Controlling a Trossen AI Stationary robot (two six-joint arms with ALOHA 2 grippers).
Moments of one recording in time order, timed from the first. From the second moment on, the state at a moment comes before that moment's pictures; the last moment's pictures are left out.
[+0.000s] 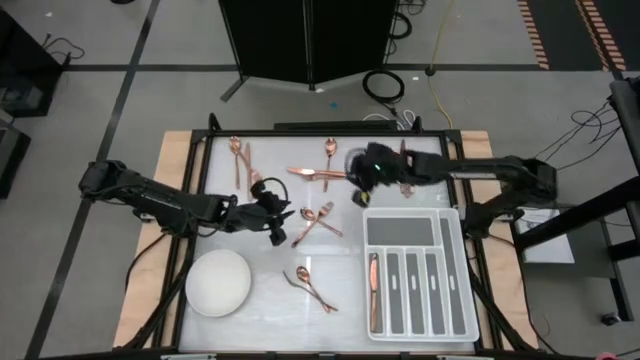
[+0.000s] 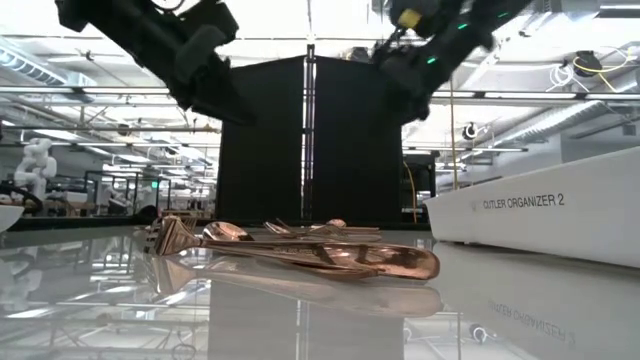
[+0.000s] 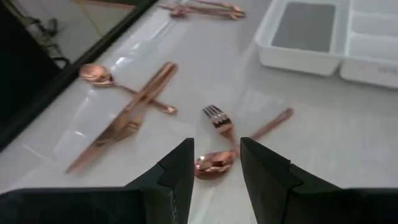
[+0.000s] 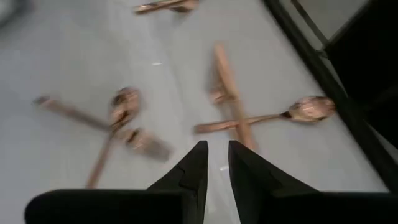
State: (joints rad) left arm -0.18 1.27 0.68 -0.07 -0.51 -0.25; right arm -0.28 1.48 1.05 -0.32 0.09 0.03
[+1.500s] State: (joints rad) left arm -0.11 1.01 0.46 0.17 -0.44 -0.05; right arm -0.41 2.36 2.00 -1.01 -0.03 -0.14
